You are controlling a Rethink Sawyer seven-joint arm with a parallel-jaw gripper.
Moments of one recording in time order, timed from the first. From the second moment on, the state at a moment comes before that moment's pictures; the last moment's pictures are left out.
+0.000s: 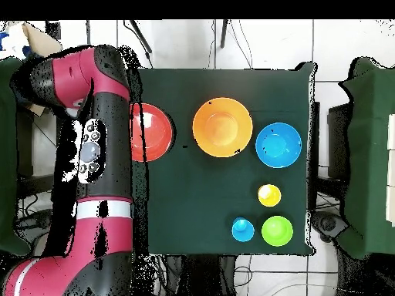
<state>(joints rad) 0.27 -0.16 -0.37 0.58 0.07 1.34 2.52</state>
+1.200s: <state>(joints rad) 0.27 -0.19 -0.37 0.58 0.07 1.34 2.52</state>
